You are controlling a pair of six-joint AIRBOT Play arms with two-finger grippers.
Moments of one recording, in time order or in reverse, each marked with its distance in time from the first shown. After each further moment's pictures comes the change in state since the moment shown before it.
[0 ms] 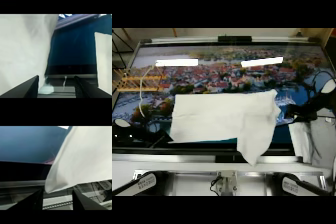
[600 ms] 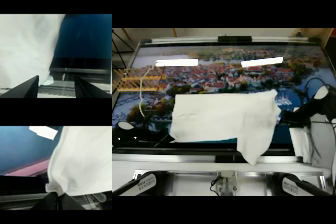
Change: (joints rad) left arm -0.037 0.041 -0.058 -0.057 0.138 0.004; right arm 0.055 0.040 -0.155 0.024 -0.032 -0.021
